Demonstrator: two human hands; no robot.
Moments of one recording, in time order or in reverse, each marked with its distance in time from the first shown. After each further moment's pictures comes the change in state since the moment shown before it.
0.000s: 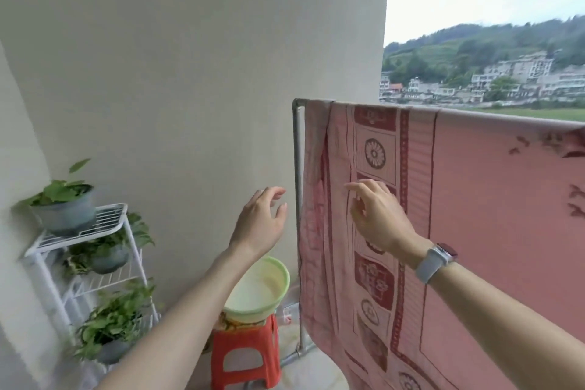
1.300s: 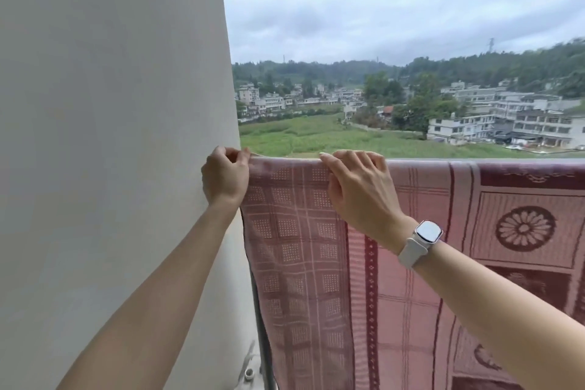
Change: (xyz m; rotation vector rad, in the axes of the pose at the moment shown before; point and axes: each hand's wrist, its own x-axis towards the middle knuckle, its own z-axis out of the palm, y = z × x) left_hand 0.575 -0.144 0.156 -0.701 -0.124 0.137; right_hand 0.403 0.061 0.167 -0.874 0.453 0.359
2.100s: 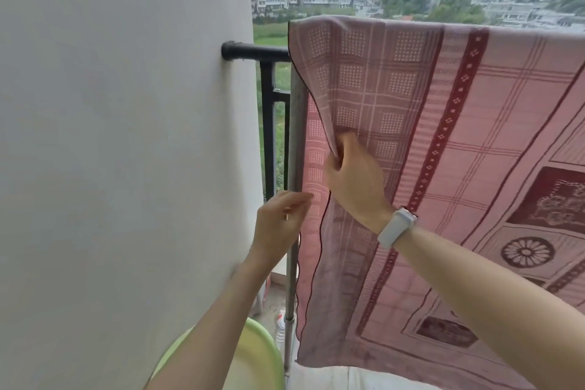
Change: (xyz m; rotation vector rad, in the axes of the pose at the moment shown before) left_hand -0.179 -0.173 -0.023 -0.266 -0.519 0.052; right_hand -0.101 -0.108 0.080 0.341 -0.252 0.428
